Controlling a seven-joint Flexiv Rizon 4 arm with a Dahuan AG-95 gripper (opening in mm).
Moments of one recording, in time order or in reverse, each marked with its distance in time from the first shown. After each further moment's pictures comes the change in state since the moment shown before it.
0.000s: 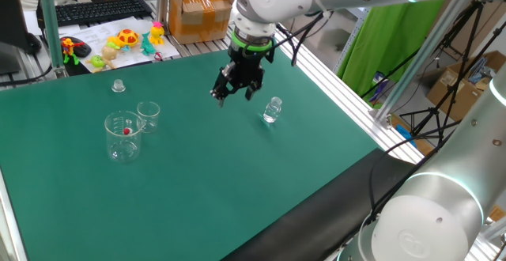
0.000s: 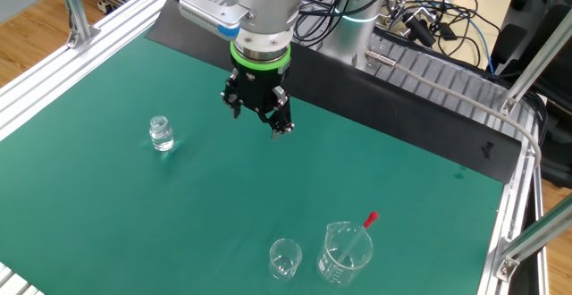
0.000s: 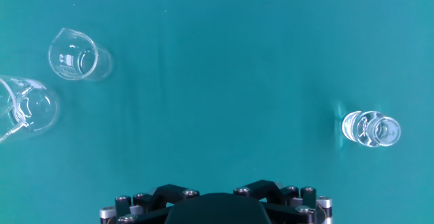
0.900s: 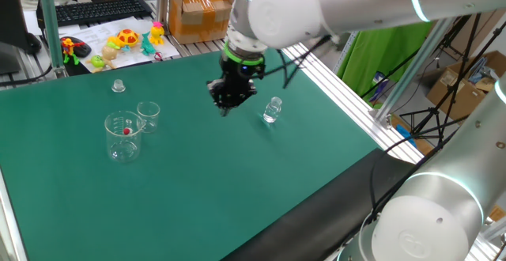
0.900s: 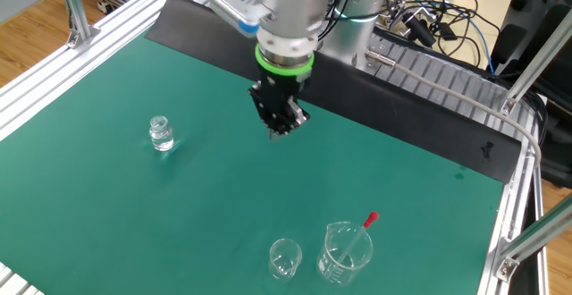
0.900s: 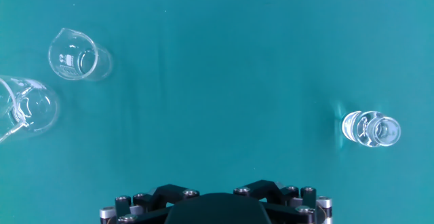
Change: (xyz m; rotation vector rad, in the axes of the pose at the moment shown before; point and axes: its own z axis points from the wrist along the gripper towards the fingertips) arm 0.006 0.038 0.007 -0.011 -0.028 0.192
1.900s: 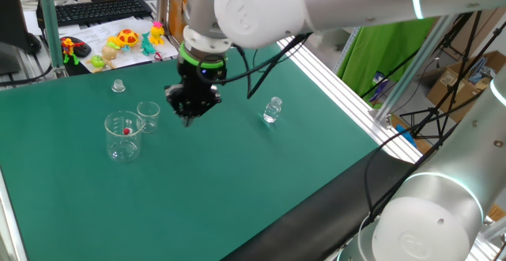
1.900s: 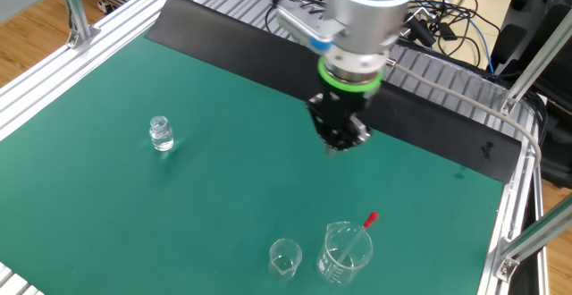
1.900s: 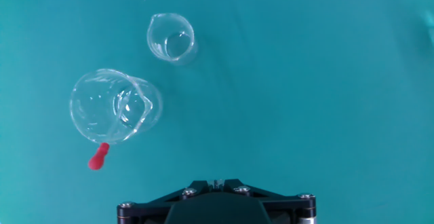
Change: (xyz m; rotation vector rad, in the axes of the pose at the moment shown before) arm 0.049 0.103 -0.019 -0.037 0.019 0.050
